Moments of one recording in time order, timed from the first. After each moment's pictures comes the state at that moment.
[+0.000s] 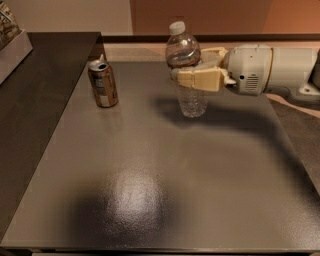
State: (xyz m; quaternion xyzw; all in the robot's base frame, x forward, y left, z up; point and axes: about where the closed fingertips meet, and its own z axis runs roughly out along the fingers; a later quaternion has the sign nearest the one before) arm 0.529 -0.061 0.993 -0.44 0.60 0.37 0.55
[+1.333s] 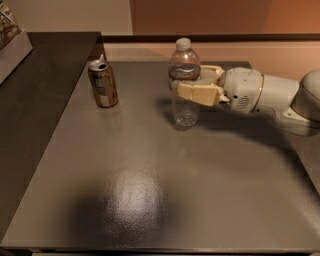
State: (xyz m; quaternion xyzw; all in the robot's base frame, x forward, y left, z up) arm 0.538 -0.066 0.957 -0.40 0.57 0.42 0.58
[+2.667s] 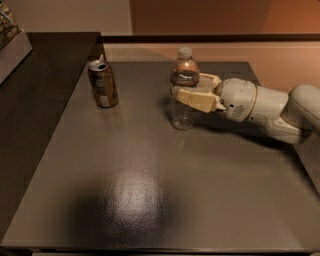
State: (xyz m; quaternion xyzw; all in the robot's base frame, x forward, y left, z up) arm 0.547 -0.066 0.931 -0.38 0.55 0.45 0.59
